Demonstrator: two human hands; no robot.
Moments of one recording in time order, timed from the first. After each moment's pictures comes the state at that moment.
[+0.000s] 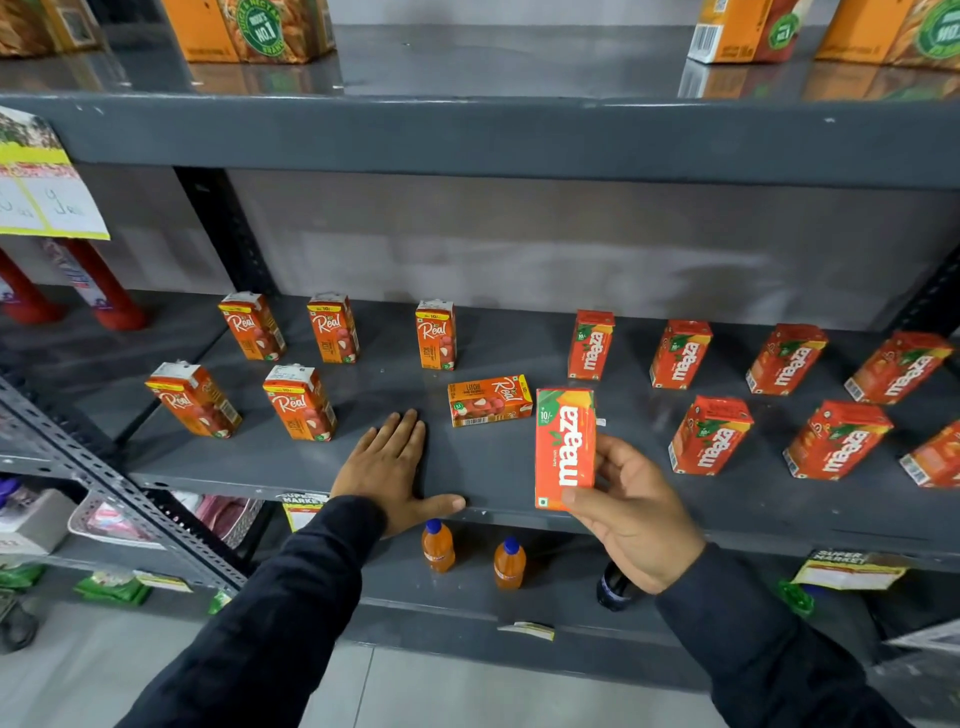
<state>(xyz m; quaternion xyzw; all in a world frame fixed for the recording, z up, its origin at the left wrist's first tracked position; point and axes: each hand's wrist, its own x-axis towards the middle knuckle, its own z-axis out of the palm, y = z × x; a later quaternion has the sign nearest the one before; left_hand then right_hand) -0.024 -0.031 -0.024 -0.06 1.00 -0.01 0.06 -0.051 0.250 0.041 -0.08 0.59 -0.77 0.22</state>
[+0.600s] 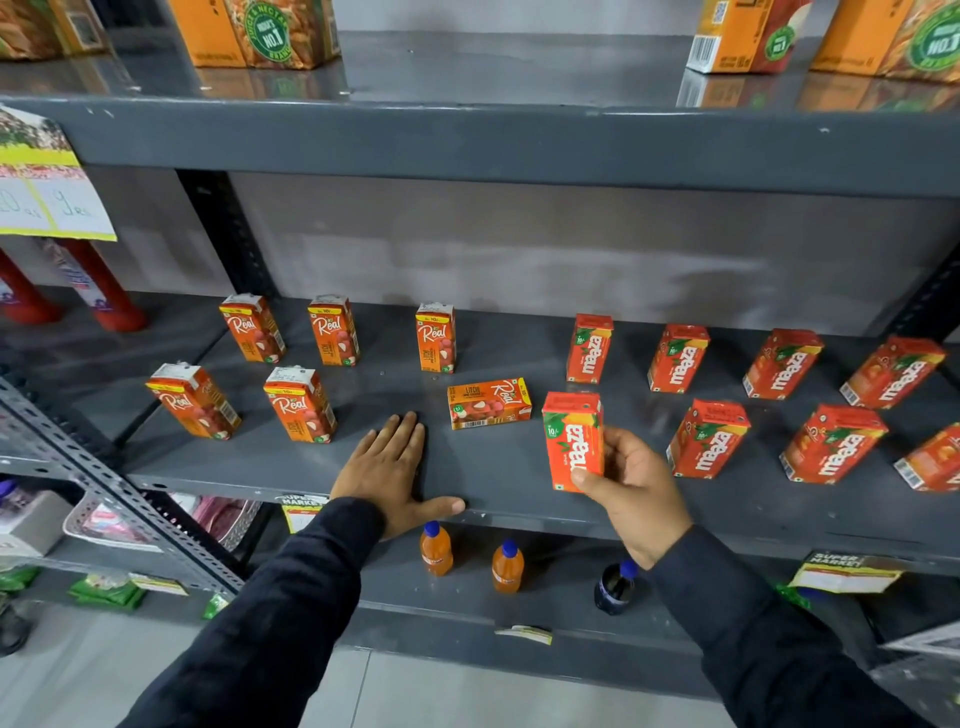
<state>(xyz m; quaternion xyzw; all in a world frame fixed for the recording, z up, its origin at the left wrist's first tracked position) -0.024 -0.030 -0.023 -0.06 1.00 0.00 0.06 -0.079 0.252 0.021 -0.09 0.70 -0.70 0.13</state>
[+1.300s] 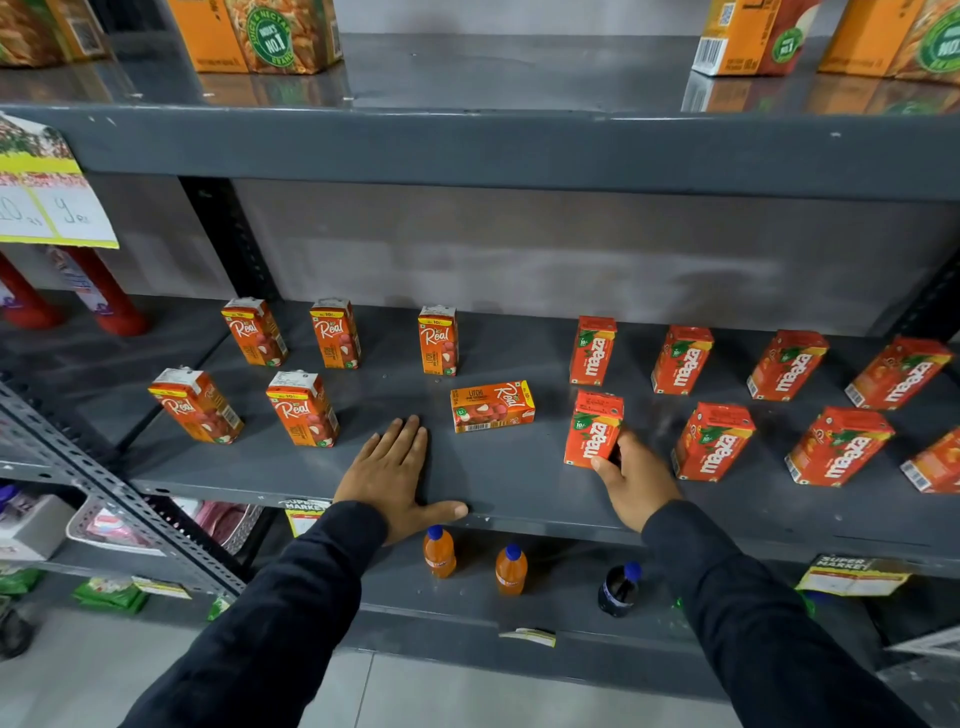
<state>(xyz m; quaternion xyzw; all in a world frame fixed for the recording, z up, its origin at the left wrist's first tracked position) -0.026 -0.032 -0.027 -0.06 1.00 0.00 0.06 -0.127 0.259 -0.009 -0.12 0.93 -0.35 0.06</state>
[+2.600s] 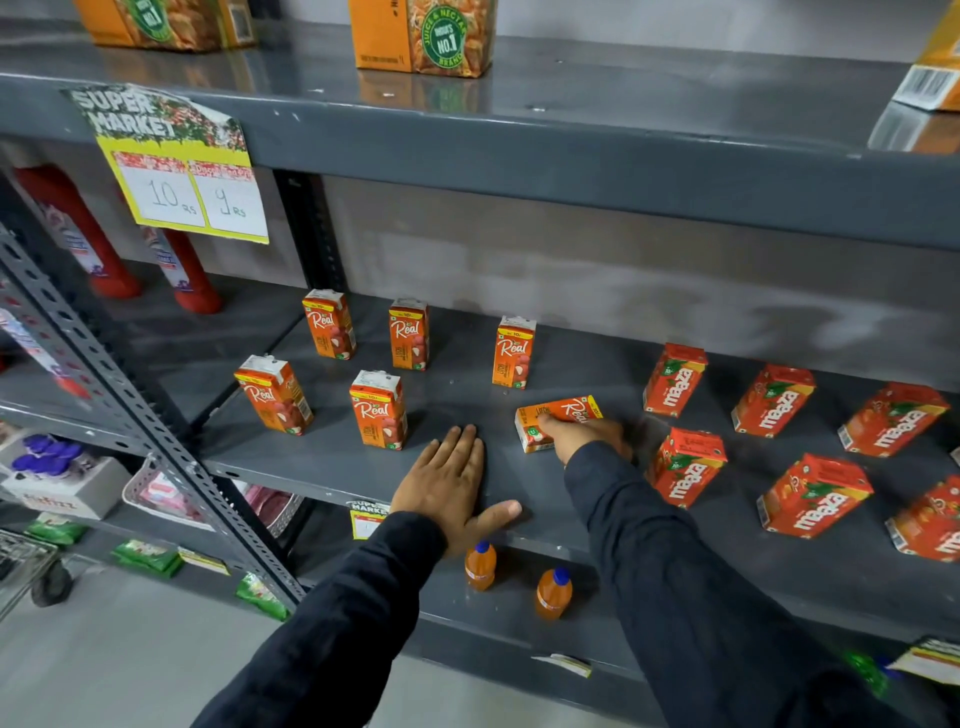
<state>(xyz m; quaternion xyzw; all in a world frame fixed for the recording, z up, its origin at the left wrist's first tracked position) -0.019 -0.047 -0.030 -0.04 1.00 0.01 0.02 -0.149 0.088 0.013 0.19 0.87 -0.43 0.15</state>
